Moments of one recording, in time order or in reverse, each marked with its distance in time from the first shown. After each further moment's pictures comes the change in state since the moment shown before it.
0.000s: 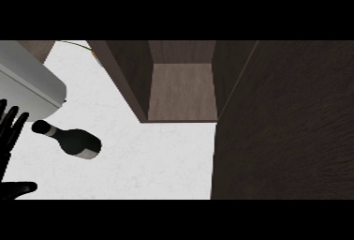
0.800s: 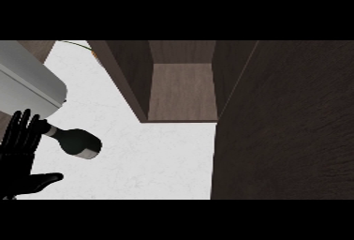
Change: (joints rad) left arm -0.035 -0.016 0.007 0.343 -0.147 -0.085 -0.304; right arm -0.011 0.021 0.002 0.003 0.007 0.008 0.003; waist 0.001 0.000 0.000
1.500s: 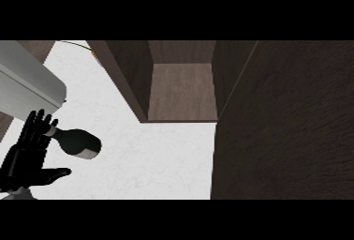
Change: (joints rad) left arm -0.090 0.048 -0.001 0.281 -0.040 -0.075 -0.165; right arm -0.026 0.000 -0.024 -0.004 0.001 0.004 0.032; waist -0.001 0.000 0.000
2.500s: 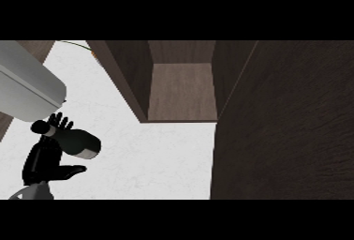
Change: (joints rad) left arm -0.117 0.032 -0.031 0.355 -0.100 -0.017 -0.237; right arm 0.001 0.032 0.027 0.002 0.006 0.007 0.001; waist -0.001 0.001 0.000
